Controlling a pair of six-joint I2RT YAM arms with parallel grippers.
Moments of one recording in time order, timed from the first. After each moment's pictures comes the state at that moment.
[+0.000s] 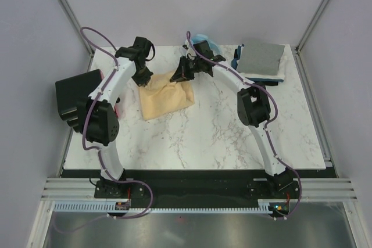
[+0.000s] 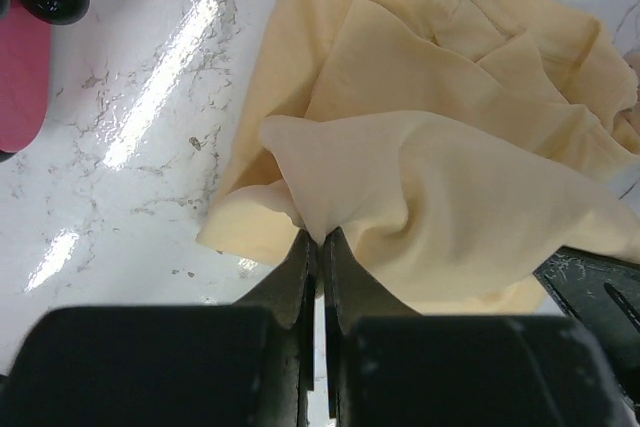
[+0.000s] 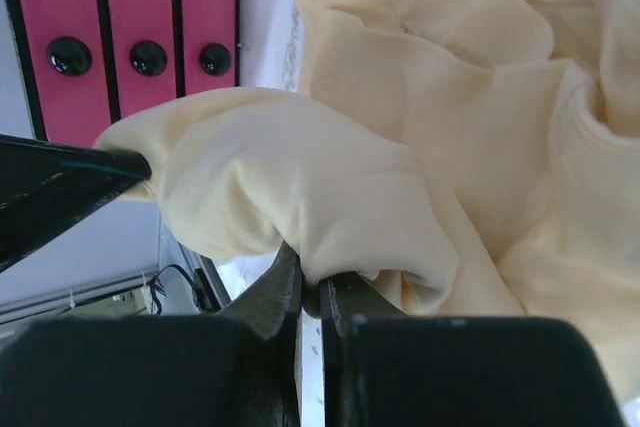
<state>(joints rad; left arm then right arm) -0.26 1.90 1.79 -1.08 -0.31 -0.91 0.49 2.49 2.24 -0.49 -0.73 0.61</state>
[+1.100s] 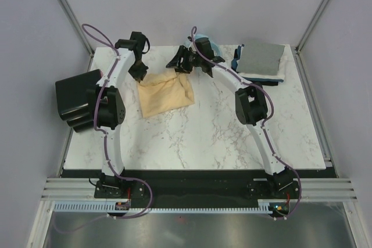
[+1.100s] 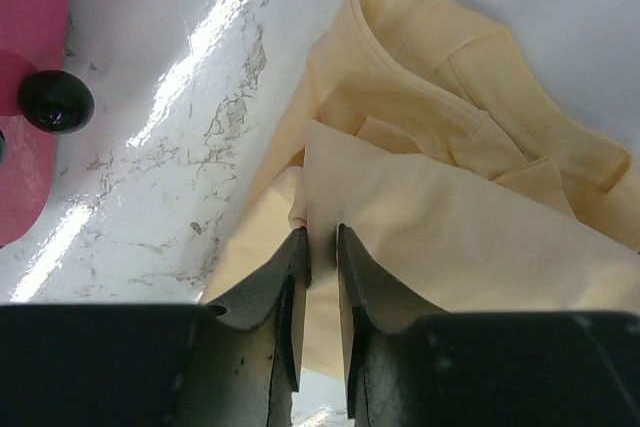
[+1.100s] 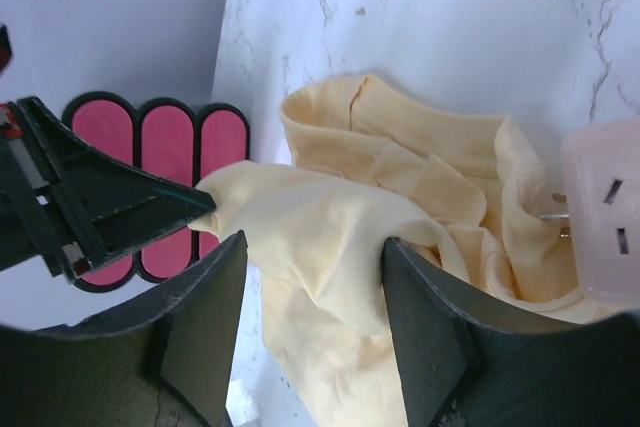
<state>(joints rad) -0.16 2.19 2.10 -1.18 -0.31 -0.88 0.47 2.58 2.30 -0.19 -0.59 0.79</state>
